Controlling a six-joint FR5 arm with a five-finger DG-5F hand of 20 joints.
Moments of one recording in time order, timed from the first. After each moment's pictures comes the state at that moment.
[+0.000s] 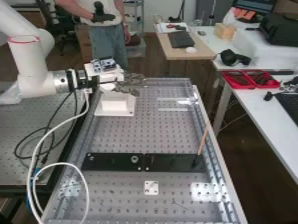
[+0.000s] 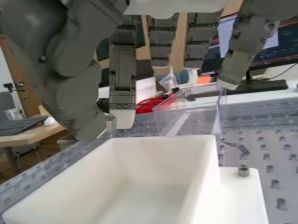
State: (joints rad) arm 1.75 -1.79 -2.23 -2.38 -1.81 -0.61
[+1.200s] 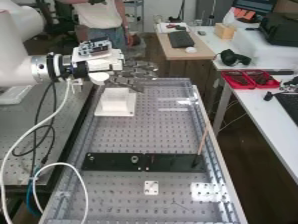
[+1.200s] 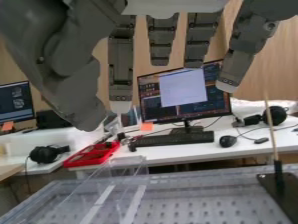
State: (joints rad) arm 1.56 -1.64 -2.13 -2.51 -1.74 -0.63
